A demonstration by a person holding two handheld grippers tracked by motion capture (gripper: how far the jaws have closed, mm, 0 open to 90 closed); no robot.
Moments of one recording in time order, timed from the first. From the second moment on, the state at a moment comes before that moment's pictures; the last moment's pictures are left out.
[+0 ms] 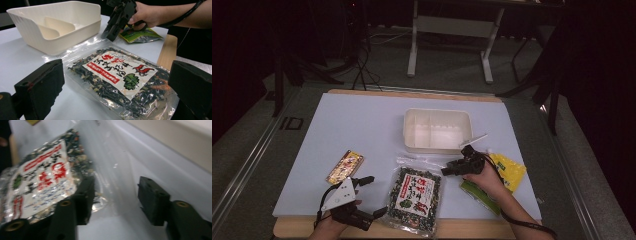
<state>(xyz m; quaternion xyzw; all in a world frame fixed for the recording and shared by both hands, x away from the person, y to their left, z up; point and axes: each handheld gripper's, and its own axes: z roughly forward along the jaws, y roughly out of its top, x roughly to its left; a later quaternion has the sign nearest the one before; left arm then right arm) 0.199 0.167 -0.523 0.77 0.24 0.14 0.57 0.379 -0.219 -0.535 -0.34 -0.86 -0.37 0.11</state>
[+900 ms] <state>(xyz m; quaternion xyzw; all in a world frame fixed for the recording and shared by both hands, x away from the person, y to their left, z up) 0.200 0.167 -0.524 0.77 0.24 0.14 0.57 0.368 -0.204 -0.507 -0.29 -0.89 -0.35 0.06</state>
